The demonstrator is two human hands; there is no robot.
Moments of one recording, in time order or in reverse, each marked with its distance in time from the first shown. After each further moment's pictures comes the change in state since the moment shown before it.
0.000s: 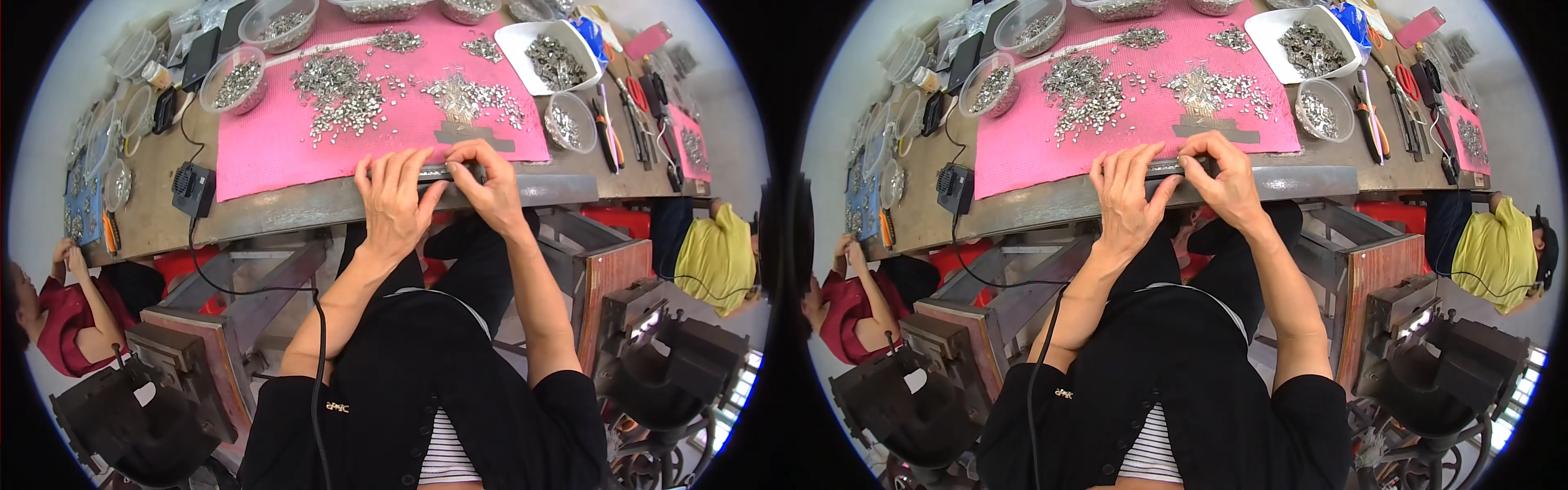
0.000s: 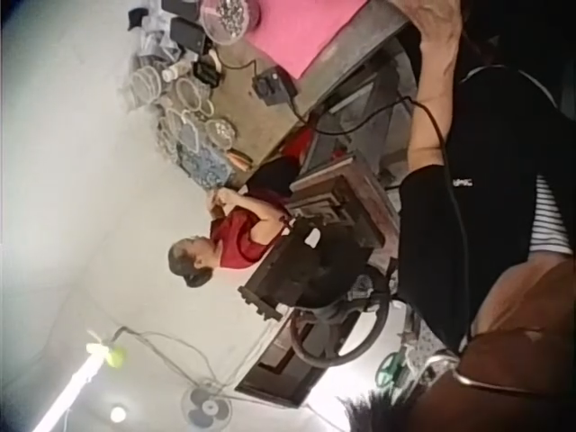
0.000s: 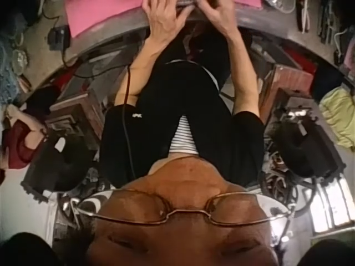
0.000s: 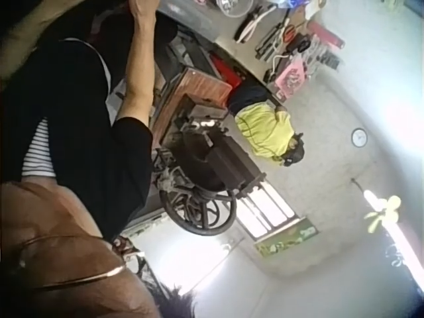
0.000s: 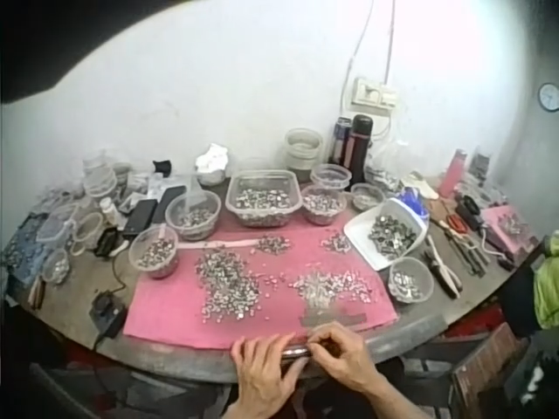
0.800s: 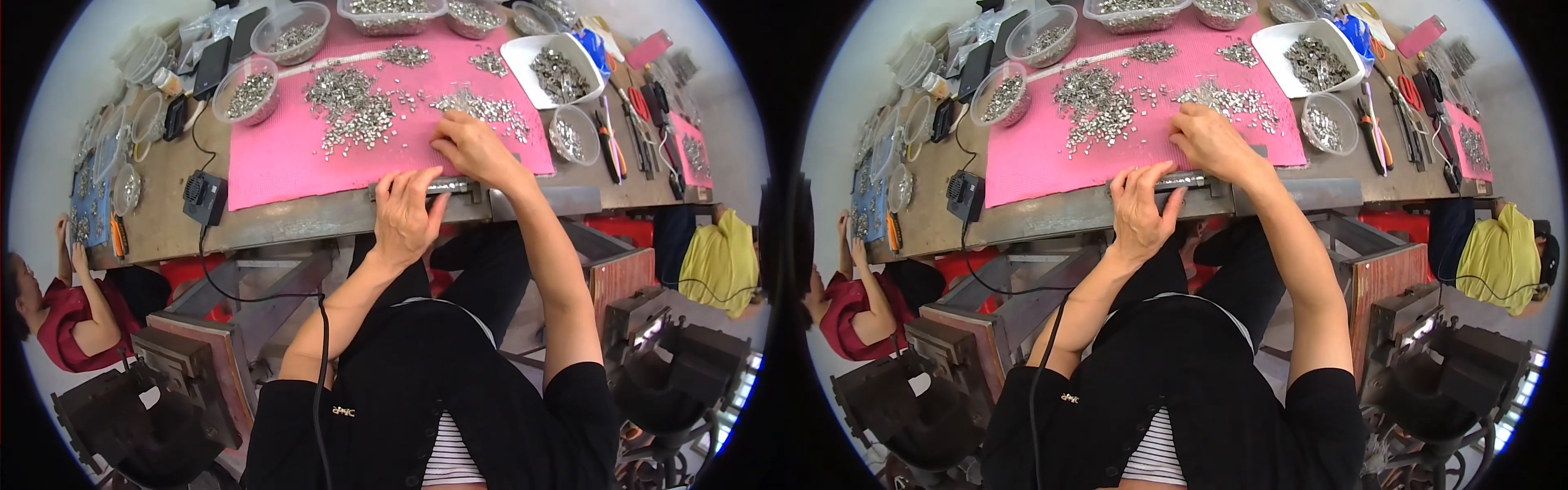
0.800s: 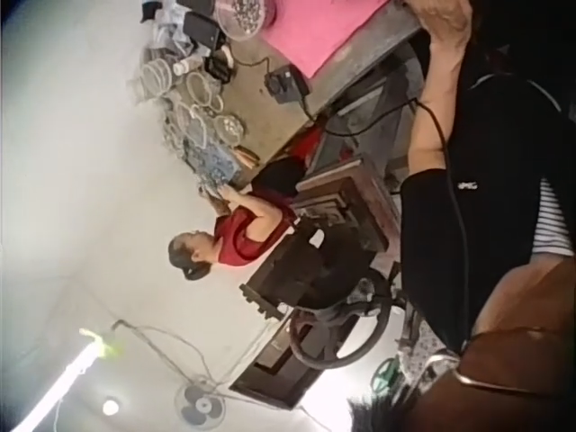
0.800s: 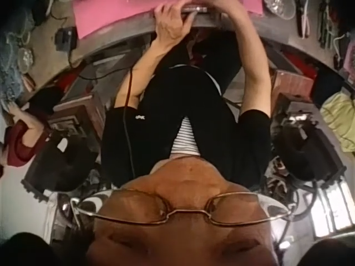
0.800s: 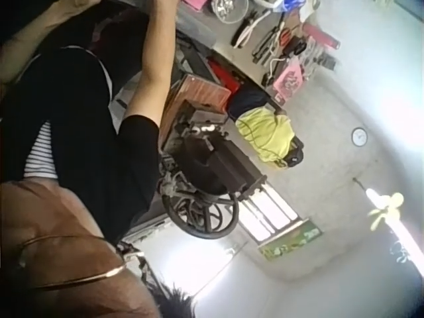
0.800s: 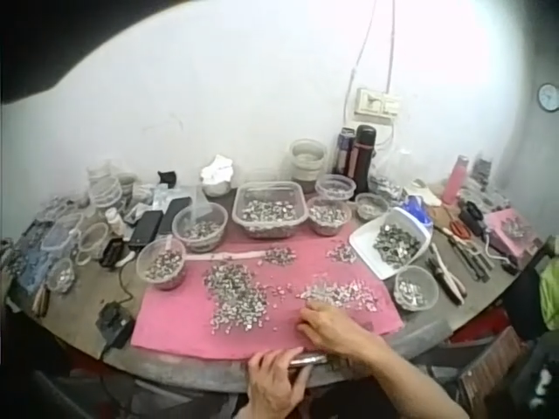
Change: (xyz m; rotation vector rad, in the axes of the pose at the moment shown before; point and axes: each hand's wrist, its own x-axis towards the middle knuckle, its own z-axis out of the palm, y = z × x) left_hand -0.004 -0.014 0.013 -0.065 0.047 0.145; right_hand 0.086 0.008 0.000 -0.570 -0.277 -0.345
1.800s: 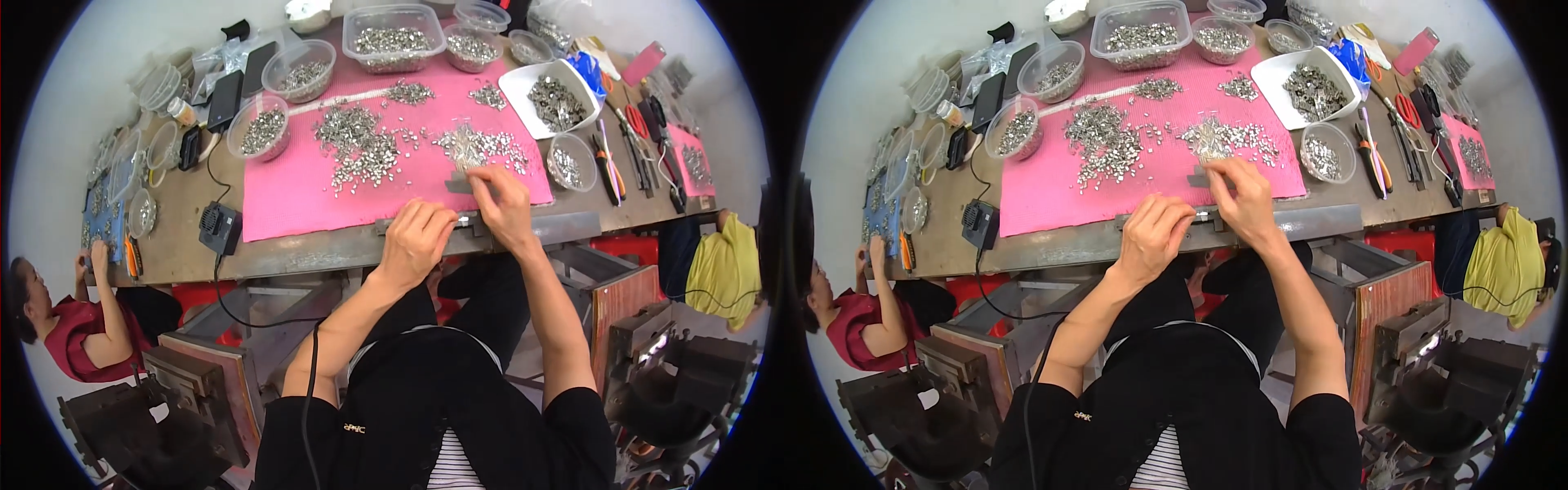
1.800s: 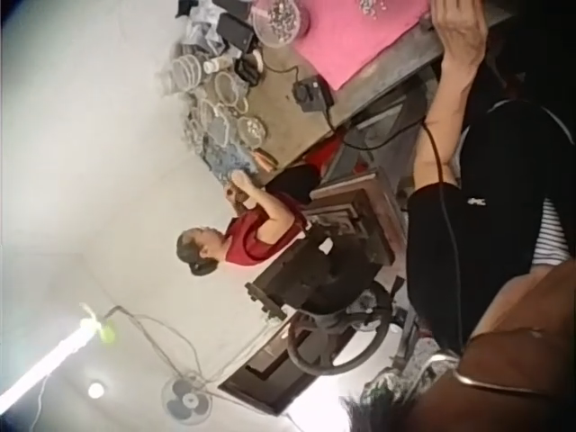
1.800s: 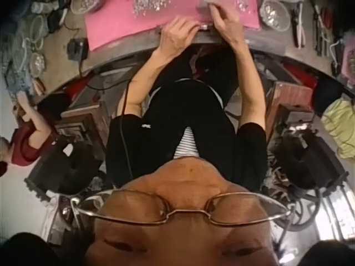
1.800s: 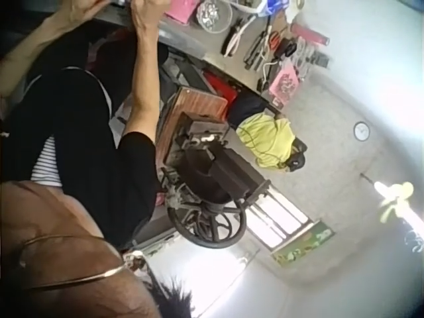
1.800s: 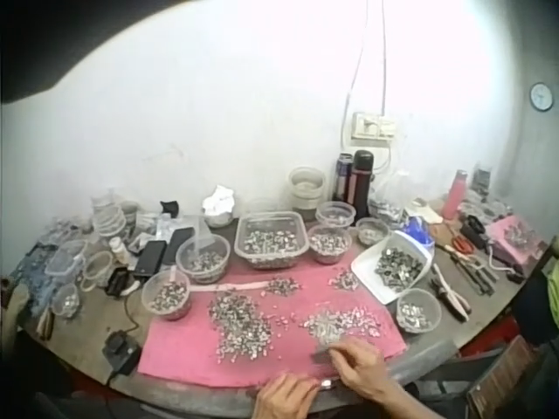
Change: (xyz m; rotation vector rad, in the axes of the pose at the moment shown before) left_hand 0.023 0.000 -0.011 -0.131 -0.105 0.038; right_hand -0.049 -0.019 0.000 0.147 0.484 0.158
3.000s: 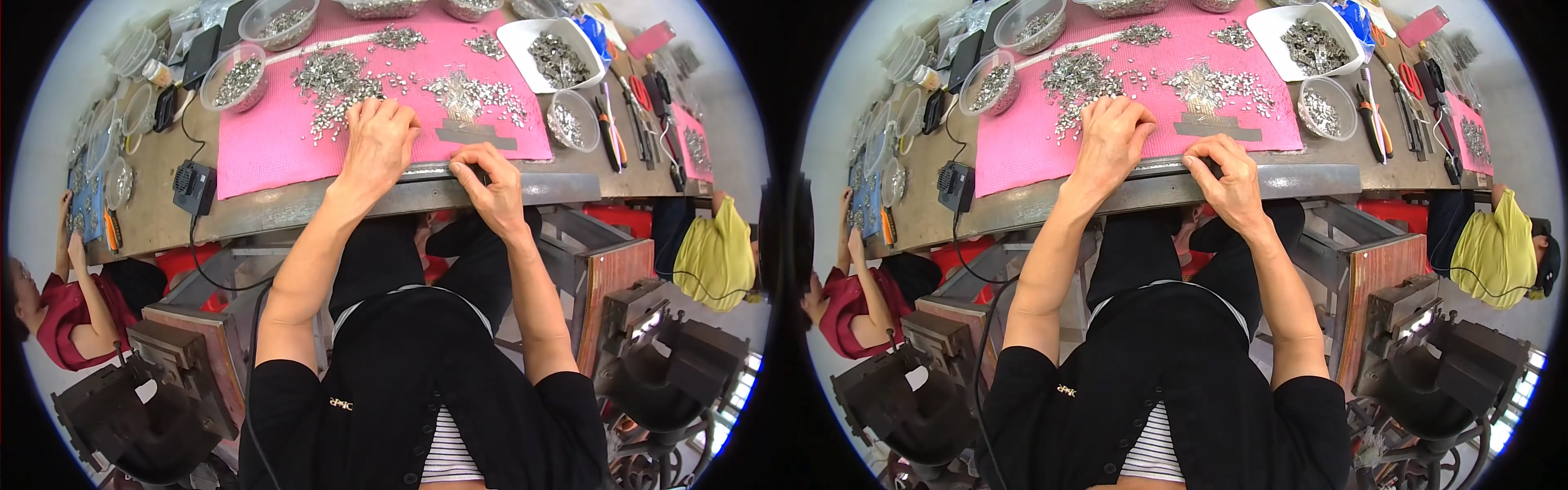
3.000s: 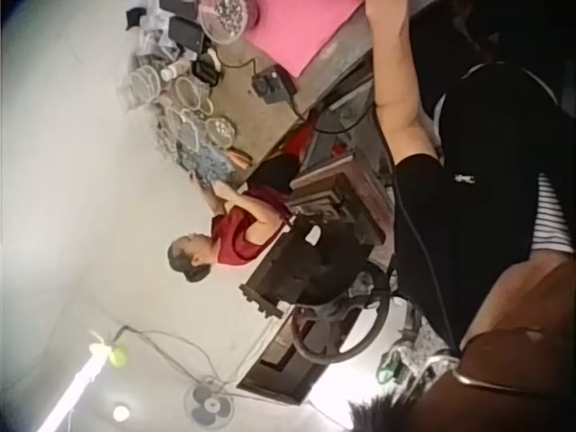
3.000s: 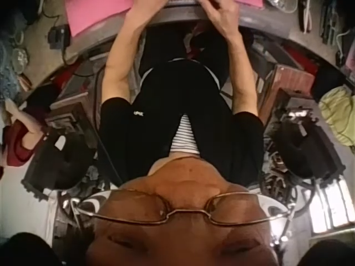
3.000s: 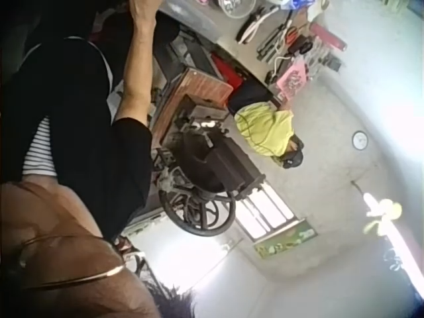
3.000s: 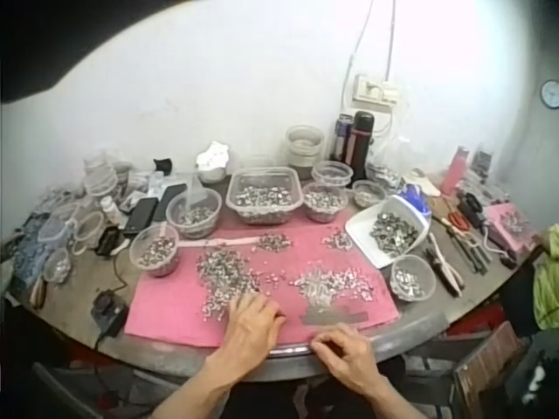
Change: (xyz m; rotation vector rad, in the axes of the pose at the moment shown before) left_hand 0.037 -0.047 -0.012 0.206 -0.151 -0.071; right_hand -0.035 -0.021 -0.003 0.090 -0.130 0.161
